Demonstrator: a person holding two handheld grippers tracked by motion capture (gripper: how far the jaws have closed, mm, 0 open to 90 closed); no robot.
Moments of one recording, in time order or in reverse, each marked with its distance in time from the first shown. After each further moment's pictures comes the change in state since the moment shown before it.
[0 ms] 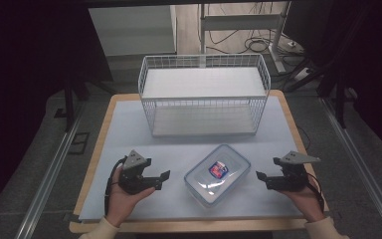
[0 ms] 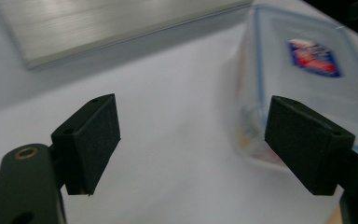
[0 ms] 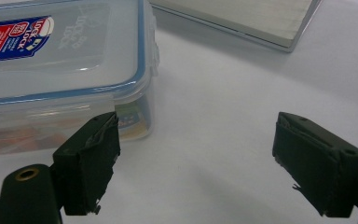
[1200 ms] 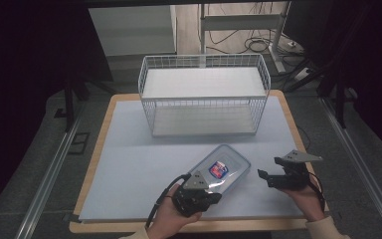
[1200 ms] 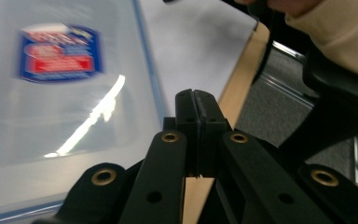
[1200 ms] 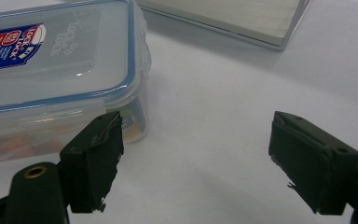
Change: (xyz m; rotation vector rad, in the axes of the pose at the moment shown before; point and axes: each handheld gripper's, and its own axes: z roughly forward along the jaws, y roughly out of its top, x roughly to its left) left arm -0.125 0.014 0.049 0.154 -0.387 0.215; right arm -0.004 0.001 -0.002 -0.002 -0.010 0.033
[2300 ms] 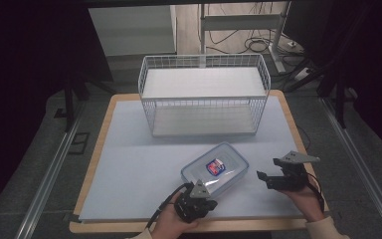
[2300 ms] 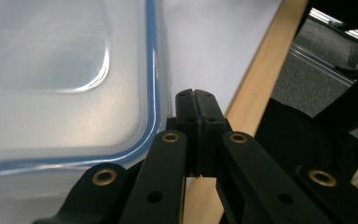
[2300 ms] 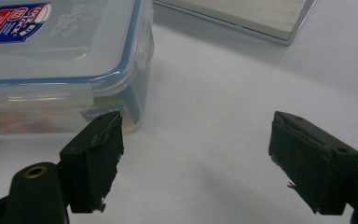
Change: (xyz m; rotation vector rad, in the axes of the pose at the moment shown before) left arm 0.007 -0.031 0.029 0.107 0.070 0.004; right arm 0.002 -0.003 0.003 0.019 0.006 -0.018
